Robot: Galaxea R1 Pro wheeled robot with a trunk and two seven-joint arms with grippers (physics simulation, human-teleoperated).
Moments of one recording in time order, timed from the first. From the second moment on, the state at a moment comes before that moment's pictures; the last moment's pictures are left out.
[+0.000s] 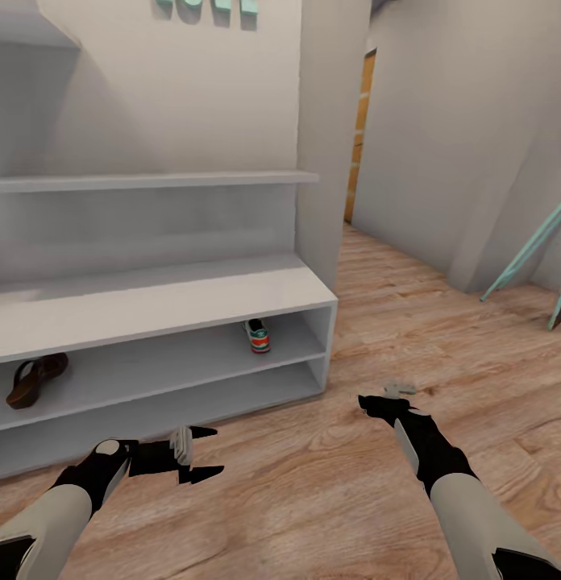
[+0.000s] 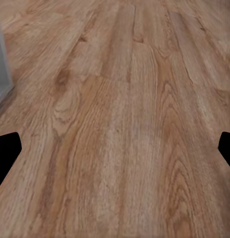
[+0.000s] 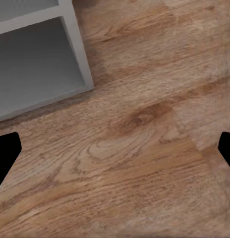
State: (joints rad) left arm -0.76 0.17 0.18 -0.31 -0.31 -0.40 -1.30; right arm -0.74 -0.01 -0.19 -0.61 0.08 0.27 0.09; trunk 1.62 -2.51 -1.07
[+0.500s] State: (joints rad) left arm -0.76 0.17 0.18 -0.31 -0.31 -0.40 -1.30; right arm -0.74 -0.01 -0.19 -0.61 0.08 0.27 0.09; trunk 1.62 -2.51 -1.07
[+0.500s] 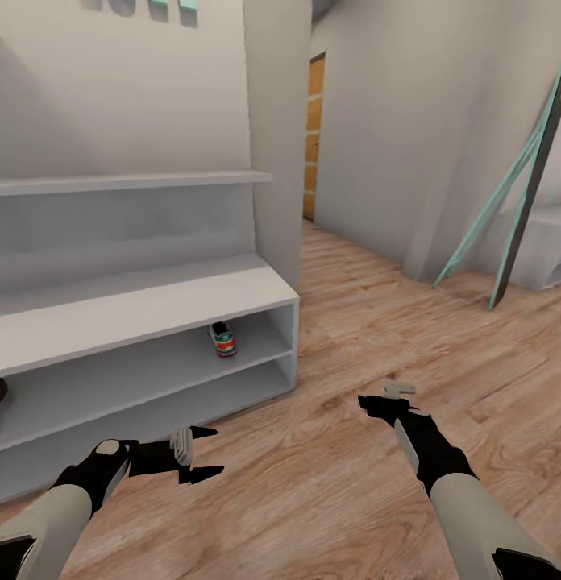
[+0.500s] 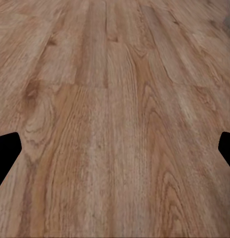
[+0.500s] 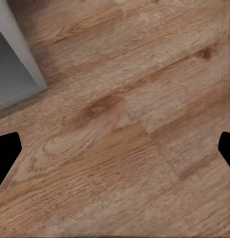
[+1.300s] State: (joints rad) left arm -0.76 0.17 0.18 -0.31 -0.31 -0.40 -1.30; right arm -0.74 -0.01 -0.19 -0.61 0.08 0.27 0.09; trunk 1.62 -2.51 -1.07
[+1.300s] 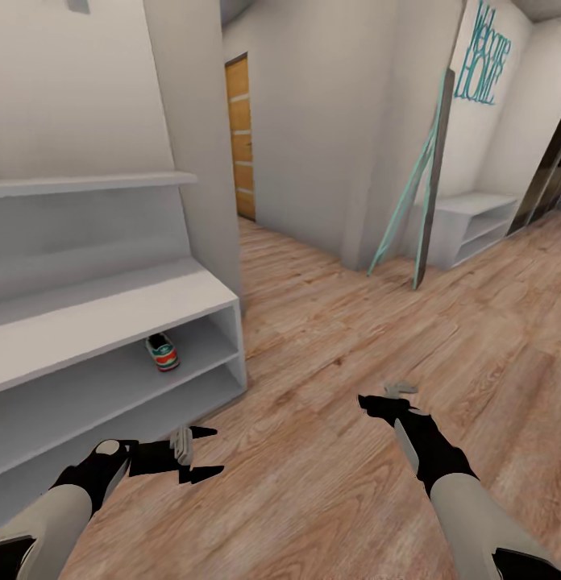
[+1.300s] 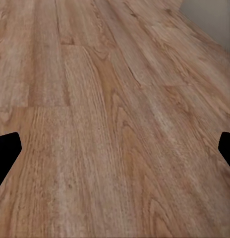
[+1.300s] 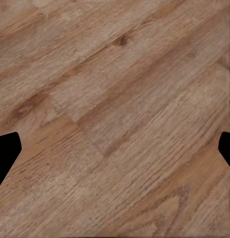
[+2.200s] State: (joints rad) left arm -0.76 0.17 0.18 -0.31 -0.31 -0.40 -1.27; right arm -0.74 -0.01 -0.19 -0.61 0.08 0.27 0.09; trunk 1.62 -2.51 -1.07
